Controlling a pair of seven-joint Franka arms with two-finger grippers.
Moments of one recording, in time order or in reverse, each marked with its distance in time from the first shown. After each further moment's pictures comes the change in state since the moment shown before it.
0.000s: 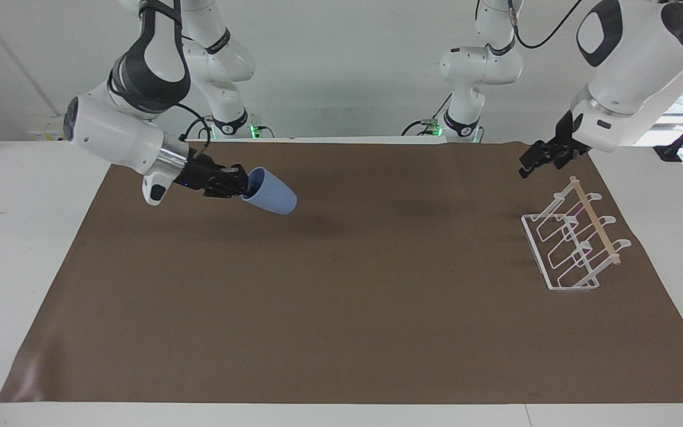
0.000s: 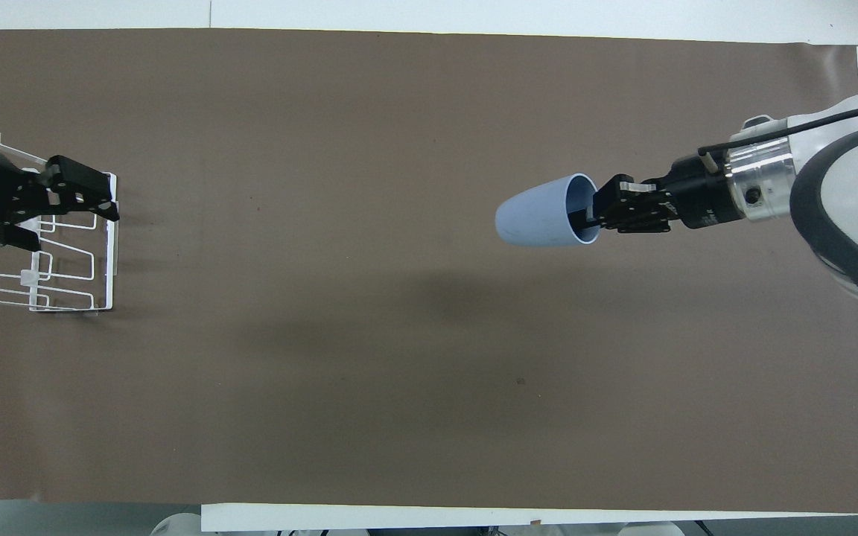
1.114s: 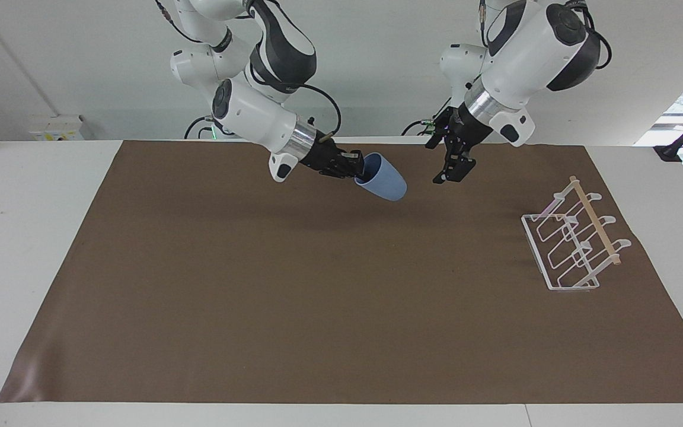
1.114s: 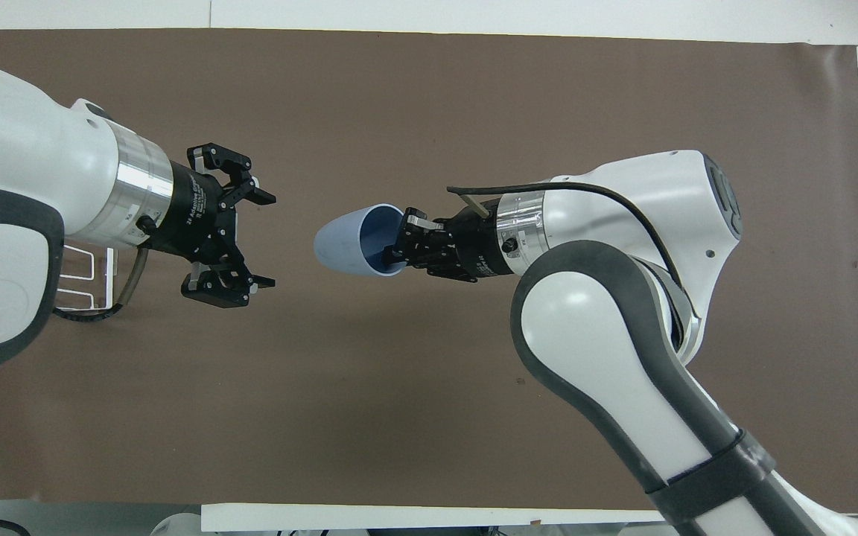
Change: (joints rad) left arm -0.213 -0.004 -0.014 -0.099 -0.328 0.256 -1.347; right arm 0.397 0.009 0.010 -0.045 0.093 0.372 0.381
